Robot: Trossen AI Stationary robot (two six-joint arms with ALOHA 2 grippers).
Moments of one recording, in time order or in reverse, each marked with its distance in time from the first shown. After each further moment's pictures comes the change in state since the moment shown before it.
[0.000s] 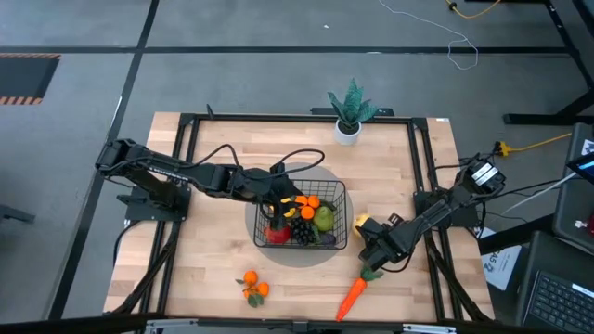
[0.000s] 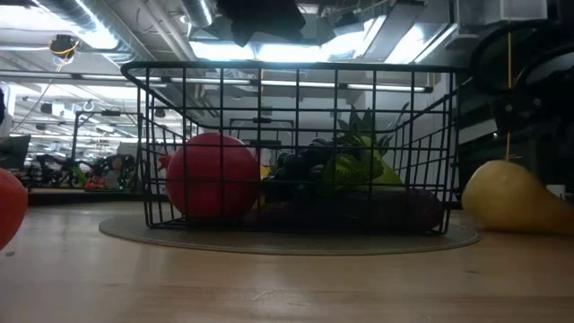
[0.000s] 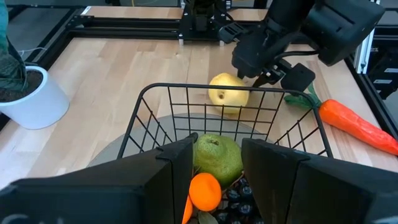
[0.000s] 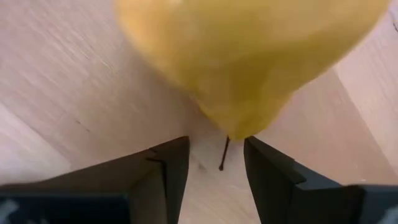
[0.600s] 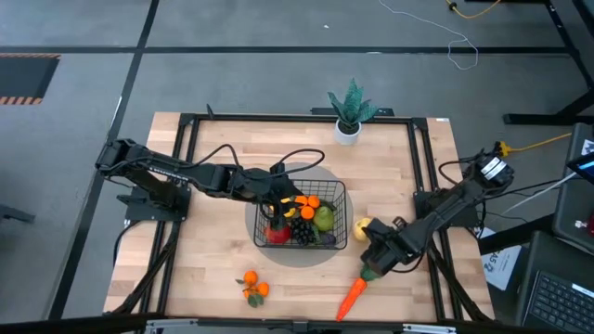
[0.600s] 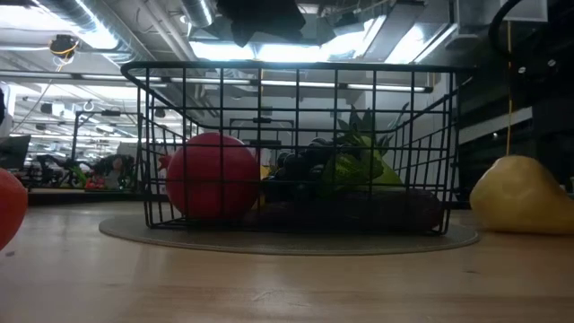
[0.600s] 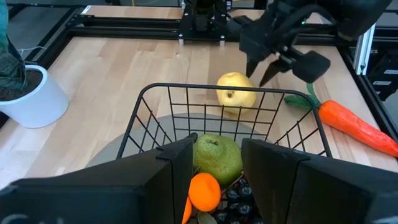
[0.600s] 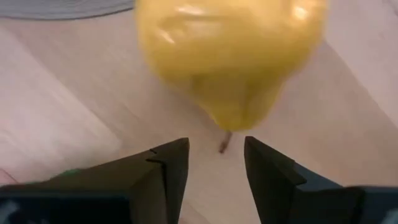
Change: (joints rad) left arm 0.000 0.000 0.000 0.001 0.000 -0.007; right arm 0.061 -0.104 0.000 0.004 0.028 0.121
